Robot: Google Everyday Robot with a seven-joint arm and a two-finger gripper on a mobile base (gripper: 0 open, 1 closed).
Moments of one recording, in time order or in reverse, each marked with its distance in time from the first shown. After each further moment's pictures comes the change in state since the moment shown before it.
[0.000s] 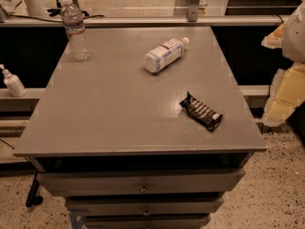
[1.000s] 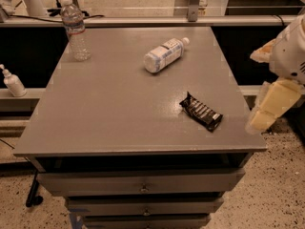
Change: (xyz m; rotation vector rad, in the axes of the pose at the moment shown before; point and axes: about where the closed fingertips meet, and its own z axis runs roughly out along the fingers) arm -0.008 0.007 0.033 -0.034 -0.104 0.044
